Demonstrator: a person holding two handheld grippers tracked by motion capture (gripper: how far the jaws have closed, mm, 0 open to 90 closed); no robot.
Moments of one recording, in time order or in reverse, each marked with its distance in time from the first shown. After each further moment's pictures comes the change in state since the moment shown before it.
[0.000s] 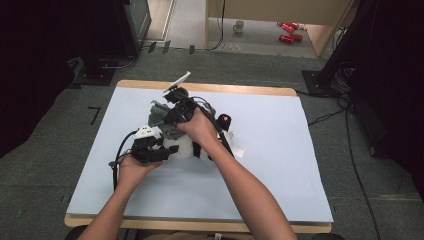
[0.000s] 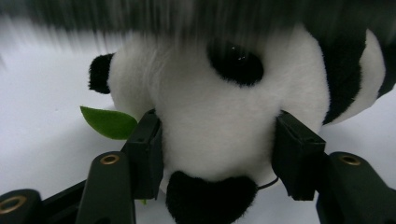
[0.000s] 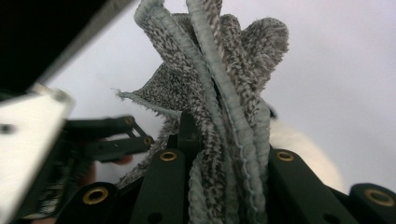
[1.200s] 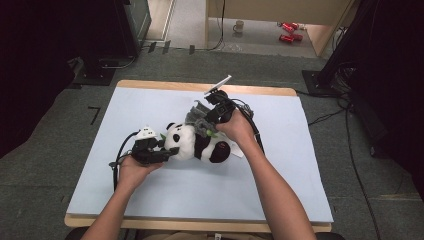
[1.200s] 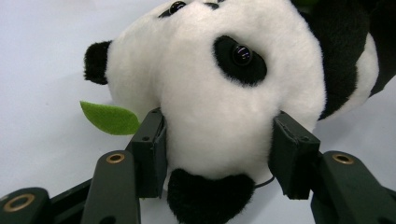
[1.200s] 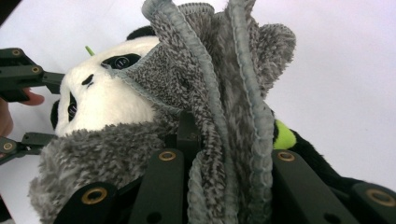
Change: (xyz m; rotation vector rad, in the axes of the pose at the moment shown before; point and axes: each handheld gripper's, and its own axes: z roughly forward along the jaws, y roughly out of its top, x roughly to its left) left arm -0.001 -0.002 0.000 0.020 -0.027 0.009; right arm -0.085 -0.057 -0.044 0.027 -0.054 0.106
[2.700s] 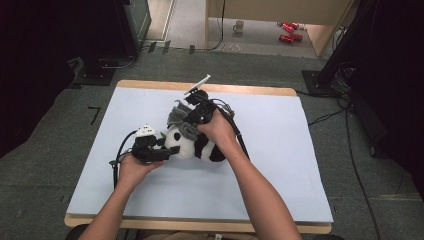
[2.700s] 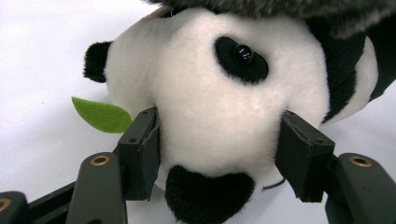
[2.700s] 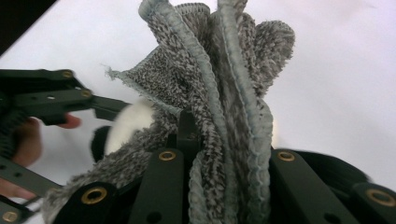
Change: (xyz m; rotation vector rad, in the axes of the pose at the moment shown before) left arm 0.005 0.001 0.002 -0.008 -0.018 -0.044; right arm 0.043 0.022 0.017 -0.030 -0.015 -0.062
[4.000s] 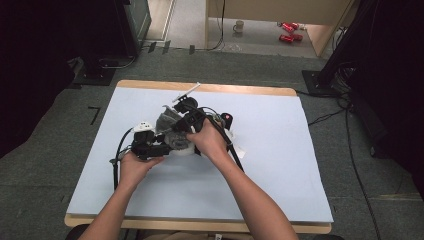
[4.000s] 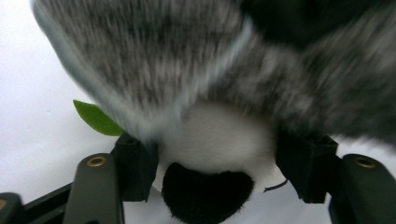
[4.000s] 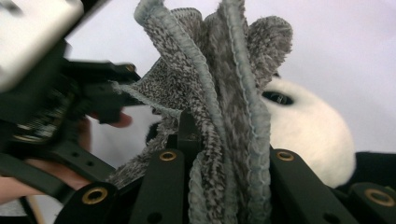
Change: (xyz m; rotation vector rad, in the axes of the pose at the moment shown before) left arm 0.005 0.009 0.001 -0.020 0.001 -0.068; right arm 0.046 -0.010 0.007 -0.061 0.034 -0.023
